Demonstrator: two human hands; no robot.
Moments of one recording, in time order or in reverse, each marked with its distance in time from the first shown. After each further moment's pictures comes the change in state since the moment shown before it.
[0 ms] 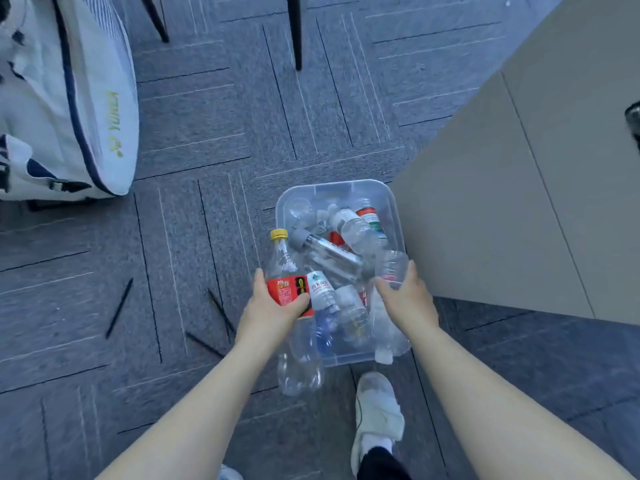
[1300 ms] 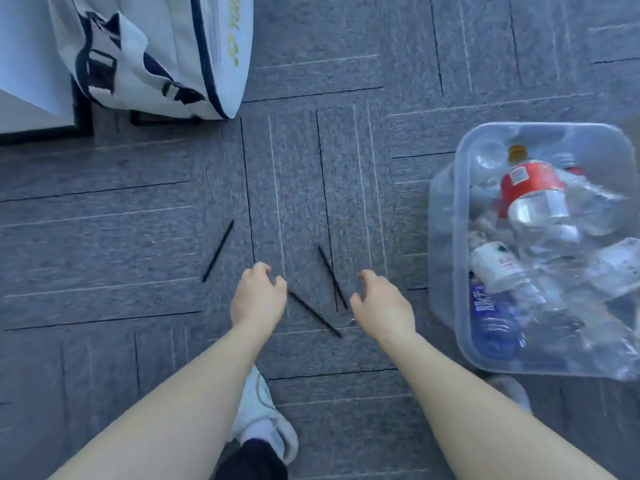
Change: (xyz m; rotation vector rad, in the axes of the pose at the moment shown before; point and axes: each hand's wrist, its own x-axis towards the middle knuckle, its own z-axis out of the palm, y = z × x) left_hand 0.148 -0.238 -0.137 0.309 0.203 -0.150; right_hand -0.061 -0.128 0.305 -0.395 -0.238 -0.392
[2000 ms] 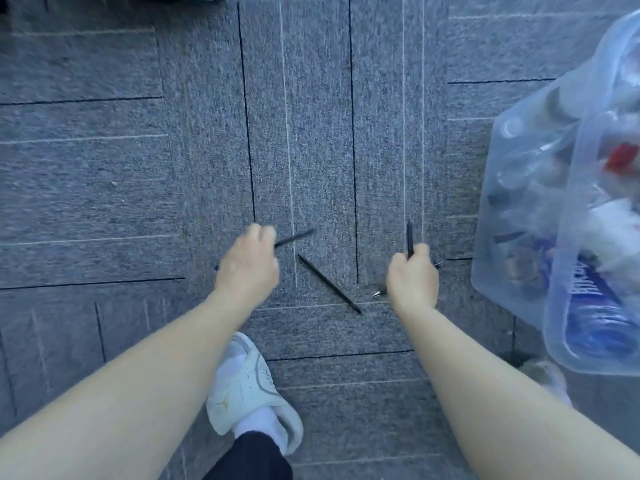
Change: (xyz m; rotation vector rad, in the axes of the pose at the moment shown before) left_hand 0.090 -0.085 0.065 0.298 0.007 0.493; right_hand 0.071 0.016 0.104 0.372 0.270 0.458
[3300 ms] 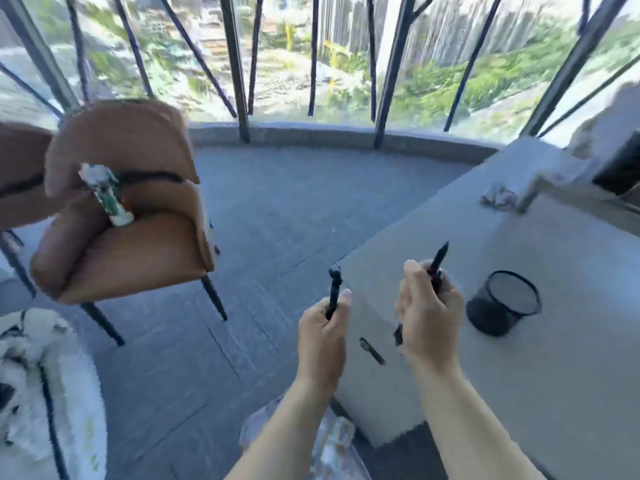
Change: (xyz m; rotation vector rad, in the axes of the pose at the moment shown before) left_hand -0.287 0.685 -0.531 -1.131 -0.025 0.750; right_hand -0.272 -0.033 -0.837 1.499 0.735 -0.617
